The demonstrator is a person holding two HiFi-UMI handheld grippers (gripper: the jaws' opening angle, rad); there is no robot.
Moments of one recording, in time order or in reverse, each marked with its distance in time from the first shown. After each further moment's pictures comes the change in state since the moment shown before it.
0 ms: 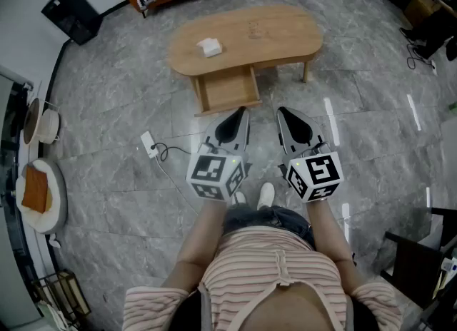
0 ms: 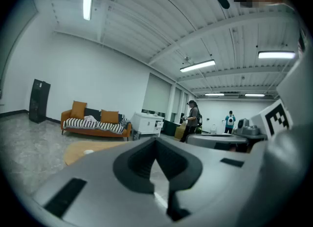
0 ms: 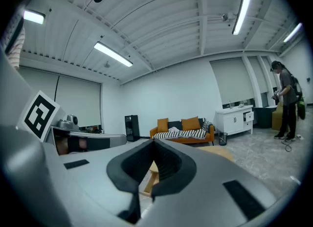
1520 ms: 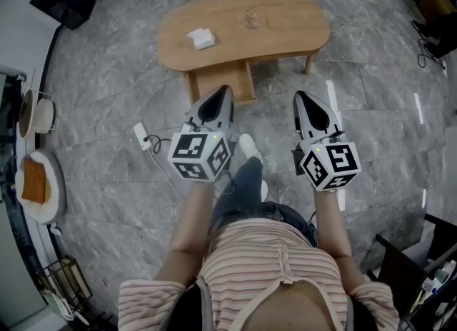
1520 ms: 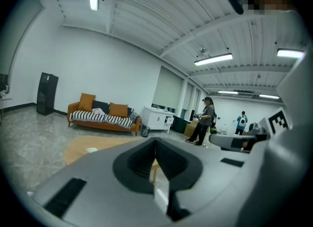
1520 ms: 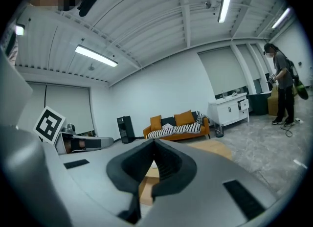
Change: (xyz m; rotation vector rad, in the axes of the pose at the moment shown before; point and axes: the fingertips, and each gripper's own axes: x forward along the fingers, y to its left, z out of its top) left arm 0.138 0.081 0.004 -0.070 0.063 0.103; right arm 0.089 -0.144 0.000 0.122 0.018 -0.038
